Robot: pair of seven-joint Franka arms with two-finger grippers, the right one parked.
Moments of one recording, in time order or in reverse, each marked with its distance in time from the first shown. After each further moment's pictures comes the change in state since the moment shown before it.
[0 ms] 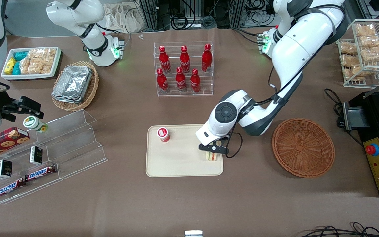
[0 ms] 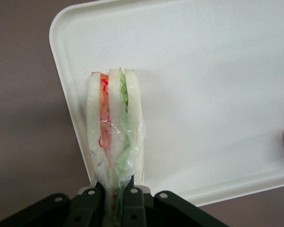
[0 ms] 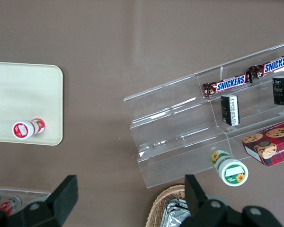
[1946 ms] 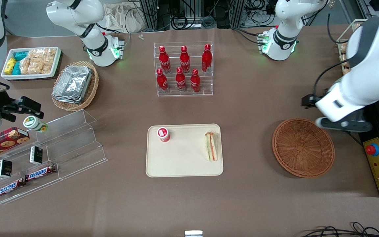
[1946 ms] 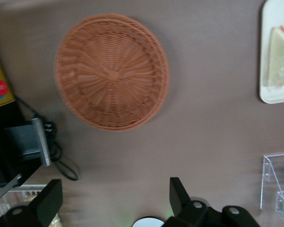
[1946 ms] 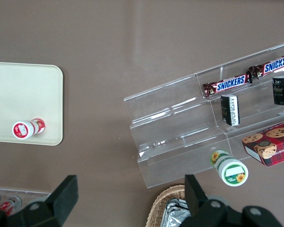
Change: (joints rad) arm 0.531 -0.608 -0.009 0.055 -0.258 -0.741 0.579
